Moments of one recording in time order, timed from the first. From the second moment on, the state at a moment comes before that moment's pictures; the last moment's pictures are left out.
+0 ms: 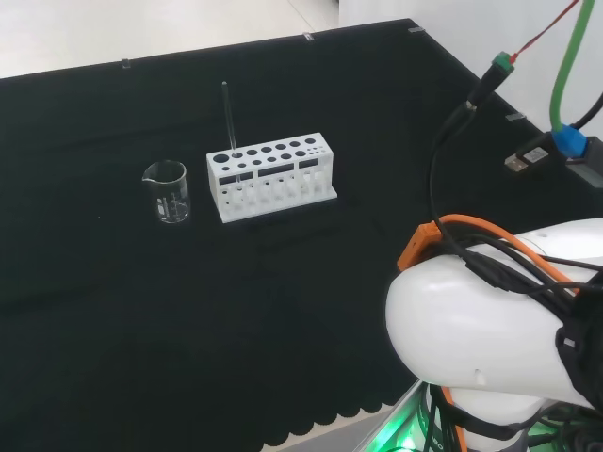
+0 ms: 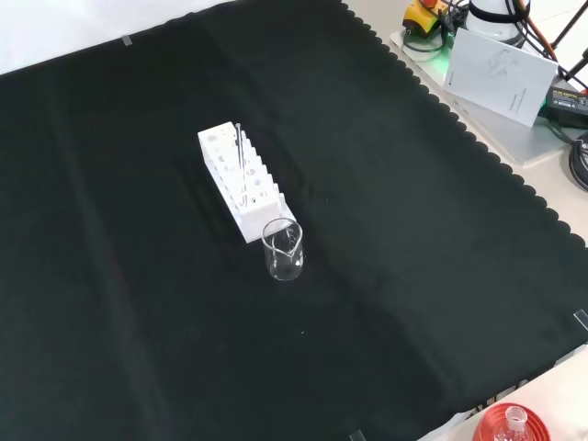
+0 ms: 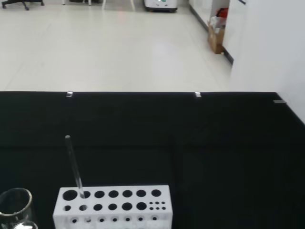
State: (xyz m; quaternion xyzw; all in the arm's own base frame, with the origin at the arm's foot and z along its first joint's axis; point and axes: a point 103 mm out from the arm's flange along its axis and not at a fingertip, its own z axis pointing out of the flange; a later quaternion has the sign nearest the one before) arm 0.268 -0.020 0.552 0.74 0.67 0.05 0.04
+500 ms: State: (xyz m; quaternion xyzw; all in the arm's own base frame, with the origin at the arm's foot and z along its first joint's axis) arm 0.305 -0.007 0.535 0.72 0.69 0.07 0.02
